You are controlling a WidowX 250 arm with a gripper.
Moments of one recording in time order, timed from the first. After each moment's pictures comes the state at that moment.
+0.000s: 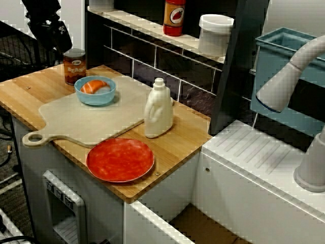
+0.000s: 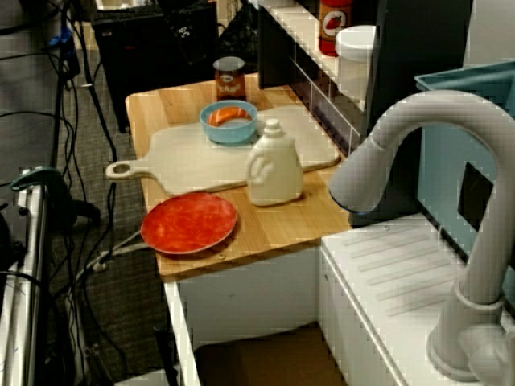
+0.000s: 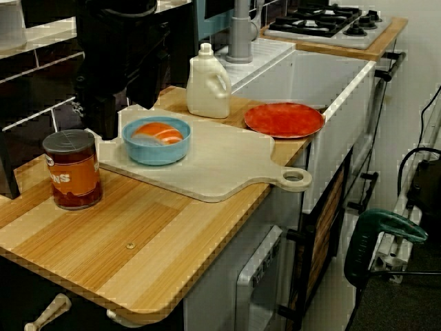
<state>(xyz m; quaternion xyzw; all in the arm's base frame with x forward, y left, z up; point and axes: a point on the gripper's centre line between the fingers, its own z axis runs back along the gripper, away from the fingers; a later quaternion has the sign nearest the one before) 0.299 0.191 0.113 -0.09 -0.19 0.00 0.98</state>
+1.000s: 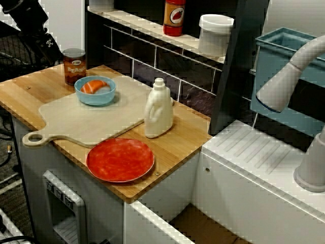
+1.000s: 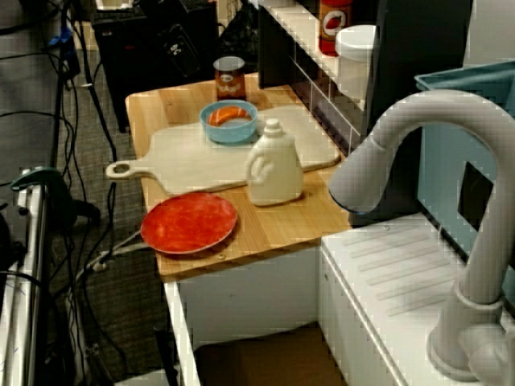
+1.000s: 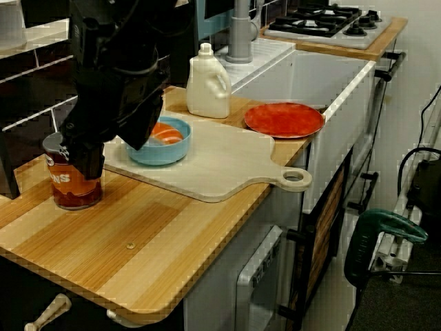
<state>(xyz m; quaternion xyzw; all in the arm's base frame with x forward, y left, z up) 0.292 0.215 0.087 -0.06 -0.24 -0.03 0.97</state>
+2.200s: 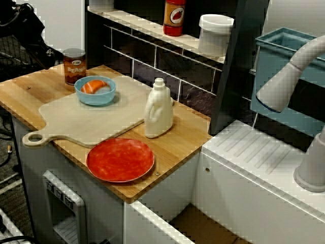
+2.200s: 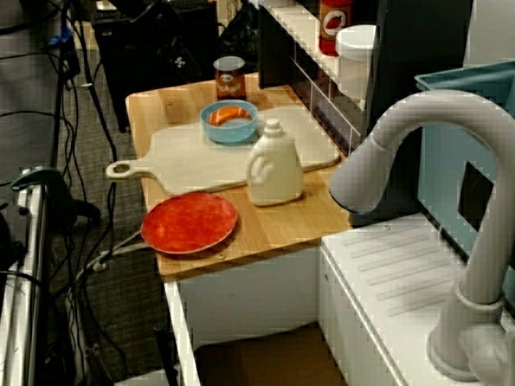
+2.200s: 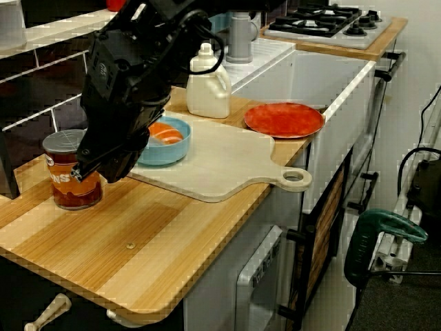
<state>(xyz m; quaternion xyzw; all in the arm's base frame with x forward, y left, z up) 0.296 0.212 0.072 -0.05 -0.28 0.02 0.96</state>
